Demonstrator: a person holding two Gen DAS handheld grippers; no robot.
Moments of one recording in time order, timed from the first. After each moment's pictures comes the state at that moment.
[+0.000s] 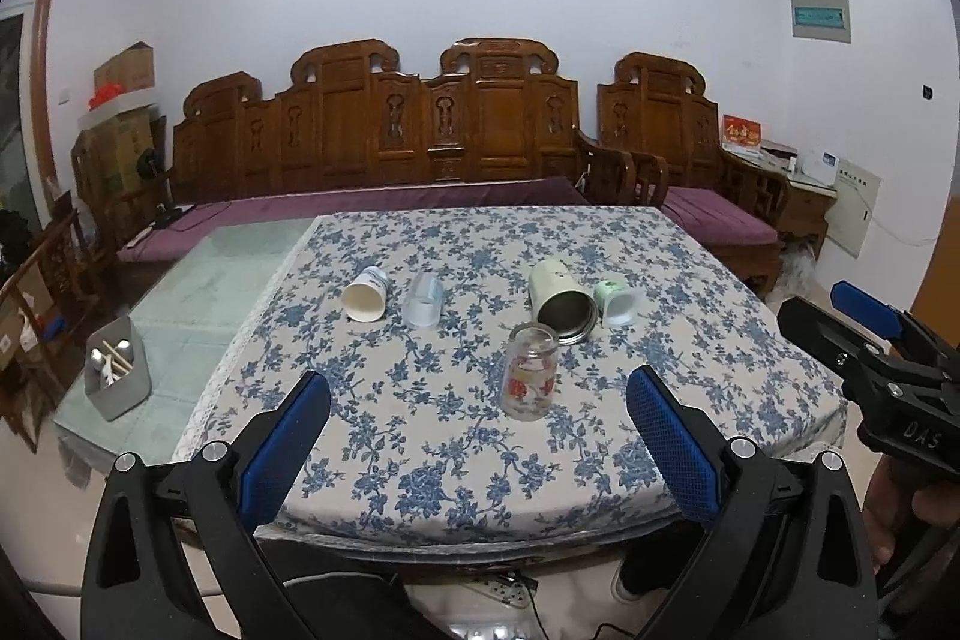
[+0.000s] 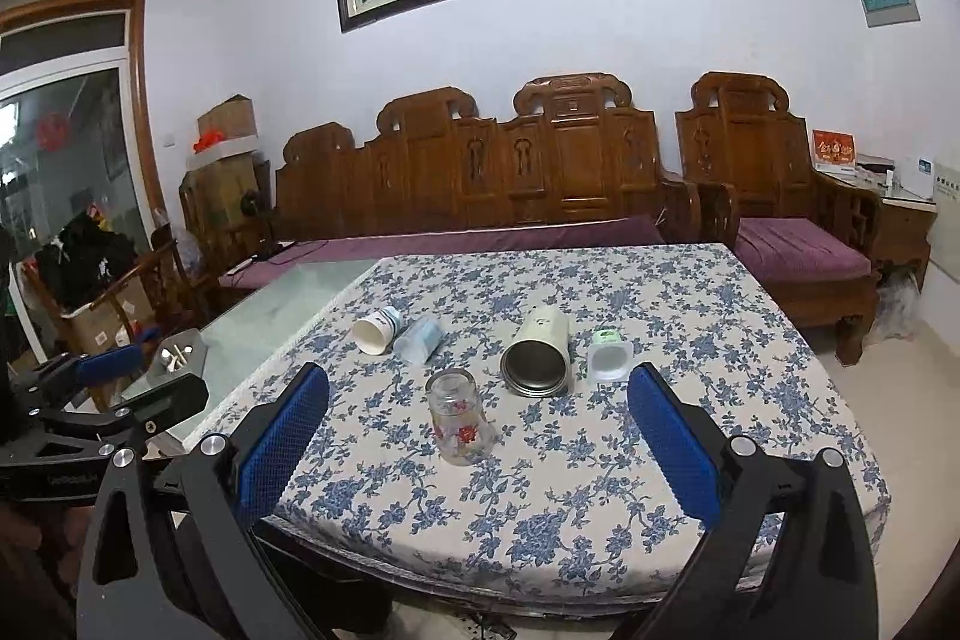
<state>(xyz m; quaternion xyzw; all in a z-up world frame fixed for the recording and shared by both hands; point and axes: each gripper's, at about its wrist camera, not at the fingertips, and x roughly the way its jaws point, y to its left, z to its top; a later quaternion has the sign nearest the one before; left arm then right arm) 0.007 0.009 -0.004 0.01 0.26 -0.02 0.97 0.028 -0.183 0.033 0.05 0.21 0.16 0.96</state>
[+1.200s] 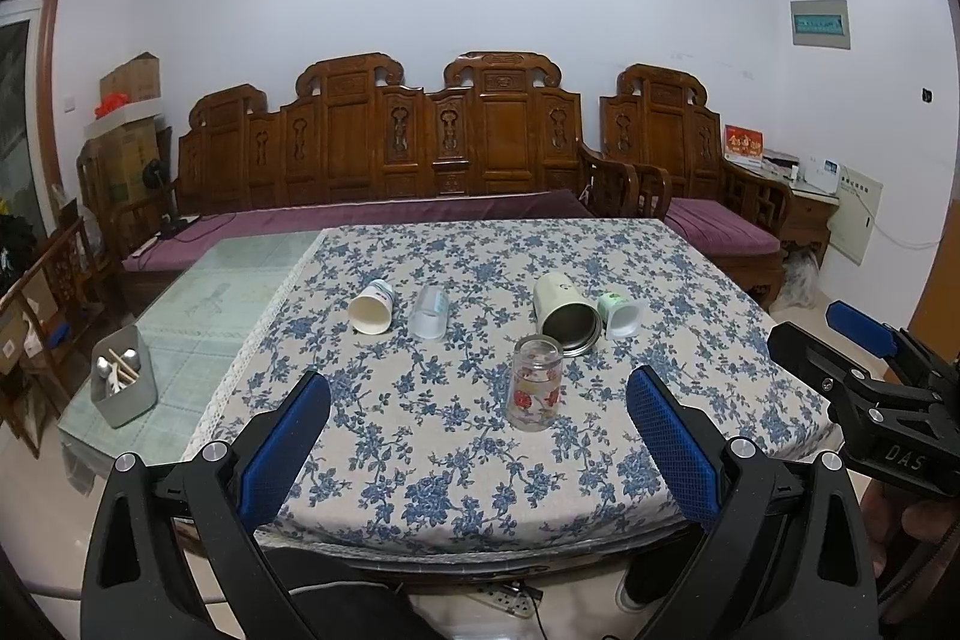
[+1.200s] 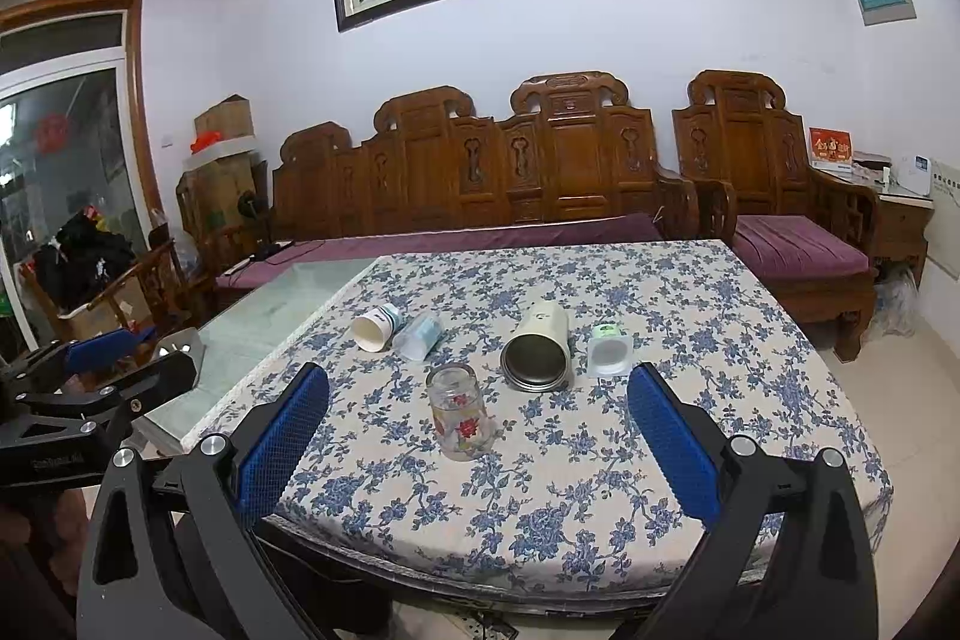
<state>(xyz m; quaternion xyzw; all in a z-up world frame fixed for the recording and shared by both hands) 0.003 0.010 -0.002 0.01 0.24 -0.01 0.97 0.025 -0.178 0.029 0.05 0.21 0.15 0.96</state>
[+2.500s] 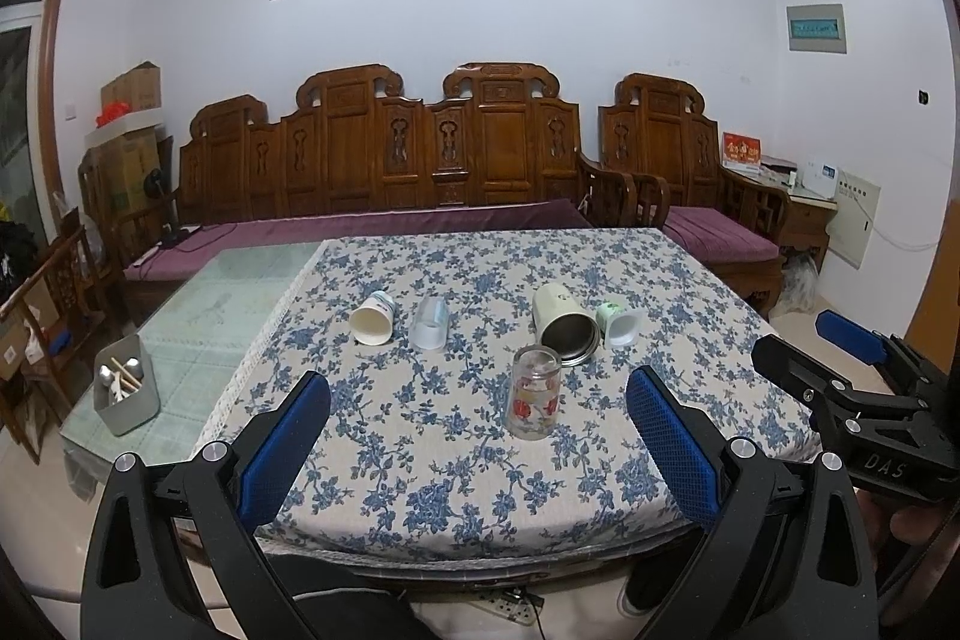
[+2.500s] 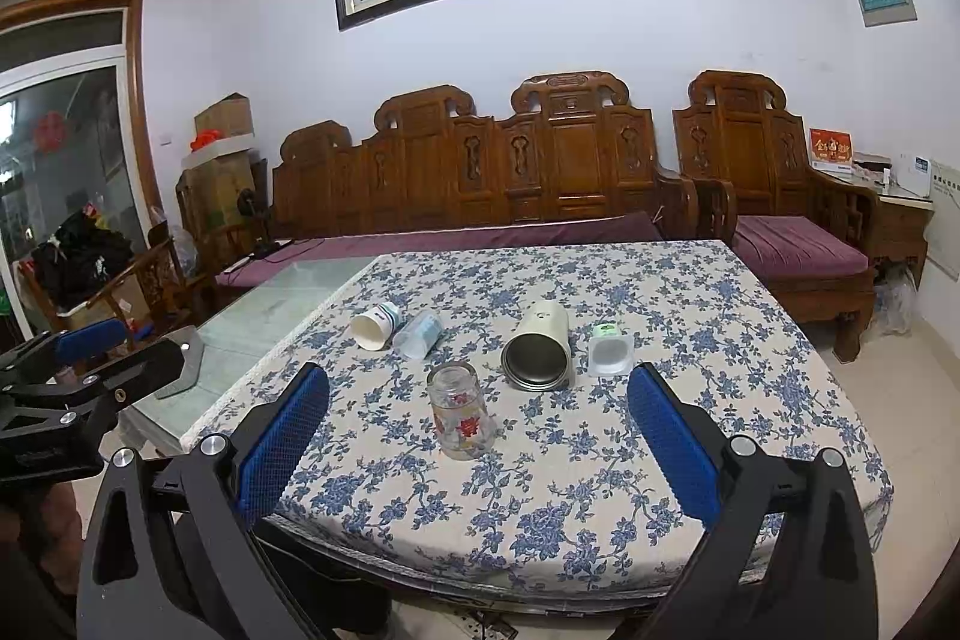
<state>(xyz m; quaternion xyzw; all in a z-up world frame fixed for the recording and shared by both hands) -0.002 0.013 0.007 0.01 0.23 -0.01 0.97 0.025 -0.177 0.029 0.05 0.21 0.15 0.96</state>
